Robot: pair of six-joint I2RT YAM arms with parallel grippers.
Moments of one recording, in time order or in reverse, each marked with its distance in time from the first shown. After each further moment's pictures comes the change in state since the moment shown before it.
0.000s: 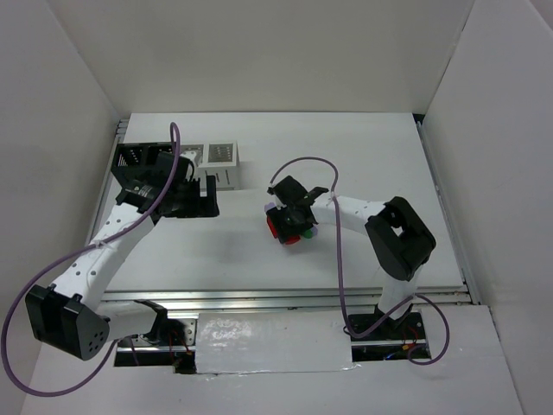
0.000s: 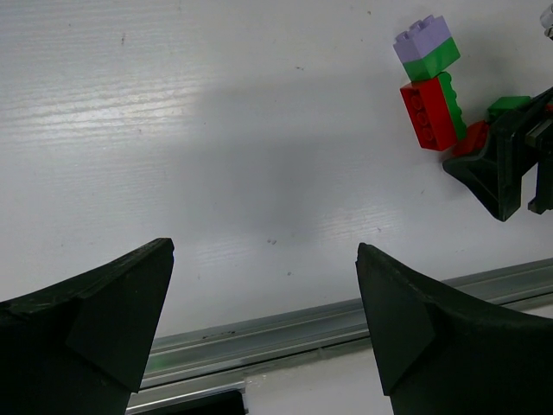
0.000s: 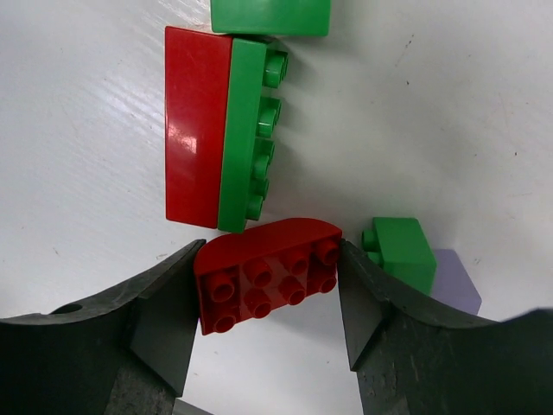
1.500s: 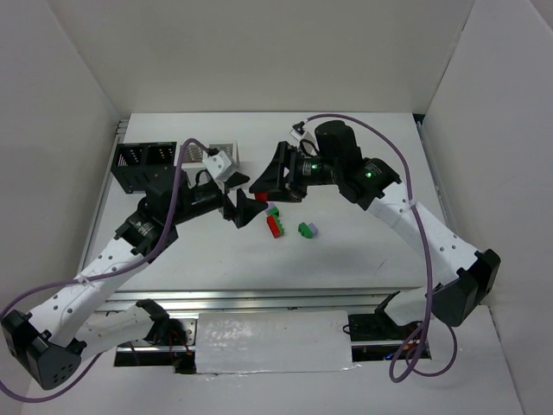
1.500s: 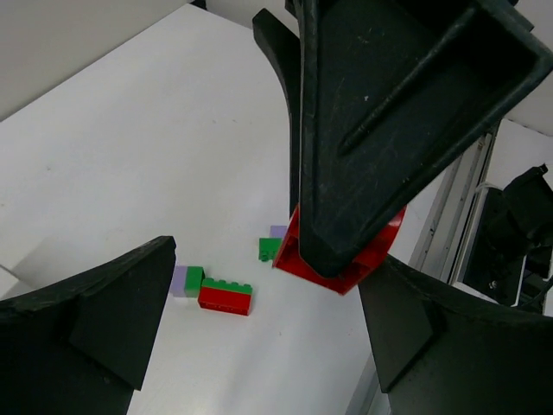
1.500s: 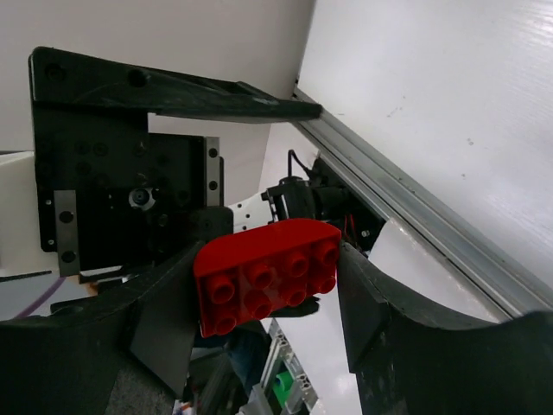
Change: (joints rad) left arm -0.266 -0.230 -0.181 0.761 0.372 0.302; right arm -0.064 -0.416 0.326 -0.077 -0.568 0.754
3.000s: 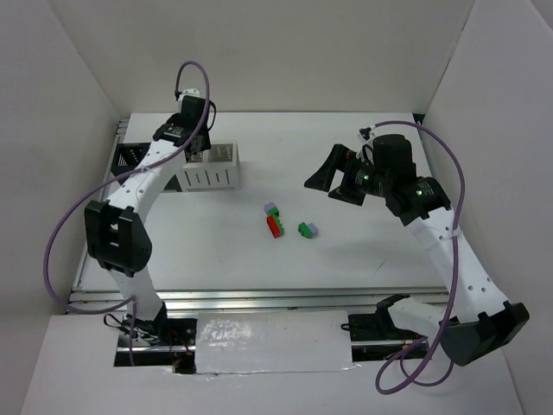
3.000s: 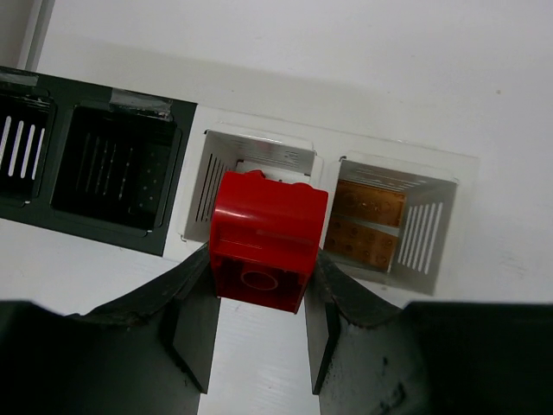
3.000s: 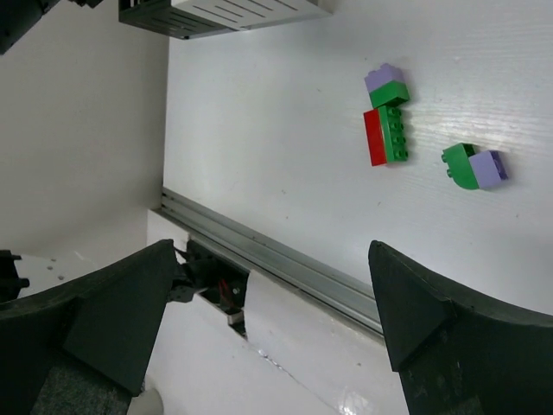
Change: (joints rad) left arm 0.314 0.793 0.718 -0.524 -0.866 -0.282; right arm -0.304 -0.257 -0.176 -0.180 0.199 -0.242
